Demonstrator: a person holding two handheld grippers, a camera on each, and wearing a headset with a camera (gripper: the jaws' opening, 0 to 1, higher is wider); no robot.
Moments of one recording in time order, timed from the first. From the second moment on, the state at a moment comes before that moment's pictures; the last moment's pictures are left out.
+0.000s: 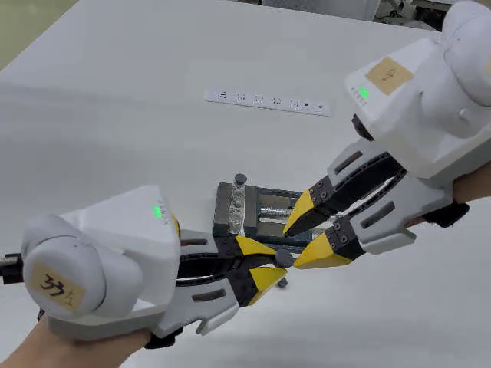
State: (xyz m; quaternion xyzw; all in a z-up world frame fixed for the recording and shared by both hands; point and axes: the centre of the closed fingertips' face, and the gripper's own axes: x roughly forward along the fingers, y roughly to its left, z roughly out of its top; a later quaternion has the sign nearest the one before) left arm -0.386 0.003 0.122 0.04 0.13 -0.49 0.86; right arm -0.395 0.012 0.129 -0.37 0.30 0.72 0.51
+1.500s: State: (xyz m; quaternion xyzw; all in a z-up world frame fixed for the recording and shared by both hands) left arm -0.396 0.010 0.126 0.03 0.16 -0.50 0.85; right arm -0.402 0.016 0.134 -0.41 0.33 0.71 0.47
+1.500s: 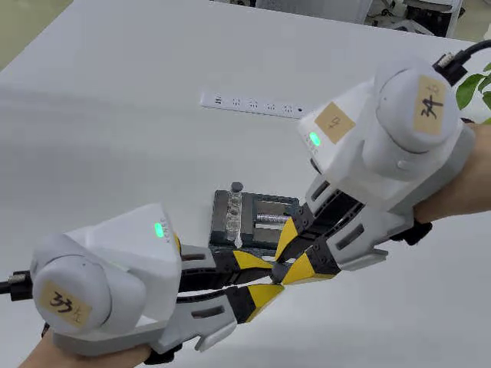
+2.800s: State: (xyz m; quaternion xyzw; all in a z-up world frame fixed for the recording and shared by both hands) left arm -0.342 0.080 0.081 0.02 0.21 -0.38 0.90; right arm -0.251 0.048 0.070 -0.47 0.34 0.65 0.49
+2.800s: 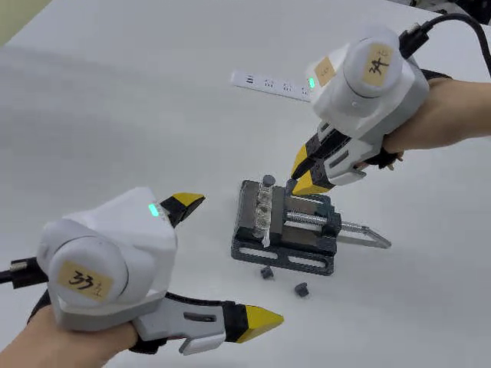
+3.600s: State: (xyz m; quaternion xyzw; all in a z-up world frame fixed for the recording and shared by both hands) left arm -0.345 0.092 0.065 0.00 0.24 -0.36 0.90; right arm -0.243 0.071 0.031 -0.51 0.34 0.67 0.42
